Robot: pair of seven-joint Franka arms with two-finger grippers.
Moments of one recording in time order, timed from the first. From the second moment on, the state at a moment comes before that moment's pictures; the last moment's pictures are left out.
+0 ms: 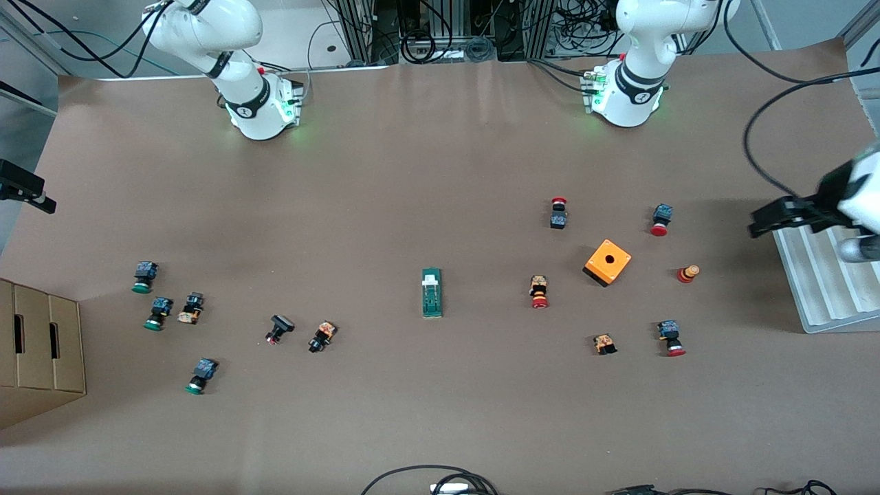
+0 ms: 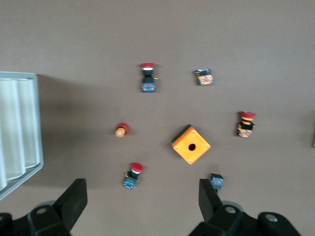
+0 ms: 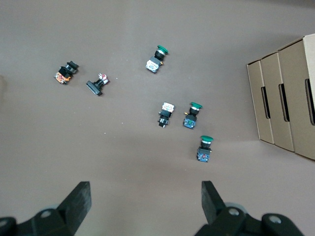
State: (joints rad) left arm 0.06 0.11 -0.10 -1.51 -0.02 1.57 -0.08; right arm 0.02 -0.06 -0.27 -1.62 0.06 1.59 -0.40
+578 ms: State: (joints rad) left arm 0.01 0.19 -0.17 -1.51 -0.03 1.57 -0.08; right arm 0.02 -0.06 -0.27 -1.62 0.06 1.59 -0.40
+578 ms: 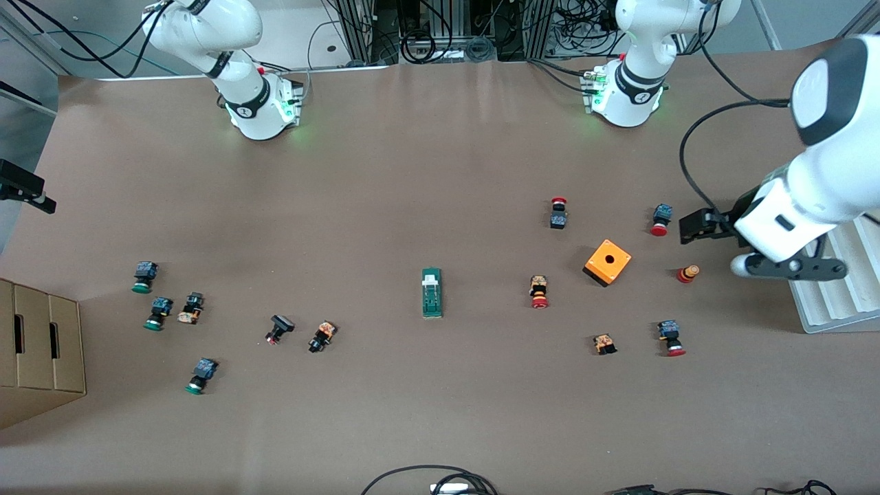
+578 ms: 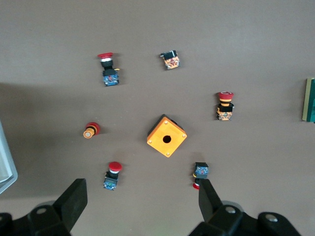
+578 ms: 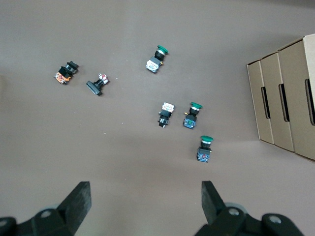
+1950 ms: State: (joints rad) left arm -0.25 0.36 -0.25 -1.51 0.10 1.94 -0.37; right arm 0.02 -0.05 -0.27 -1.62 0.06 1.60 -0.40
